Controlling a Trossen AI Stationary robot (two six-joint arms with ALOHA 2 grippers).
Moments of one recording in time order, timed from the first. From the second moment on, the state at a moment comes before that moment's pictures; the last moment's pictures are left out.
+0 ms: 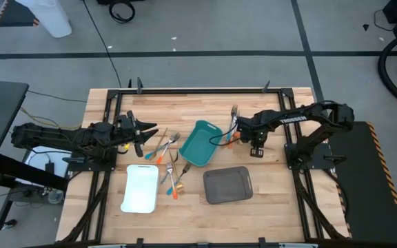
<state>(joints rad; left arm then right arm) -0.07 0.57 0.38 0.16 -0.41 -0.15 -0.31 1.50 0.72 -0.81 -0.03 -0.06</state>
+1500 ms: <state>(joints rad) -0.06 0.57 0.52 -0.19 -0.33 -0.27 0.30 1.71 1.35 -0.85 -0.18 0.67</state>
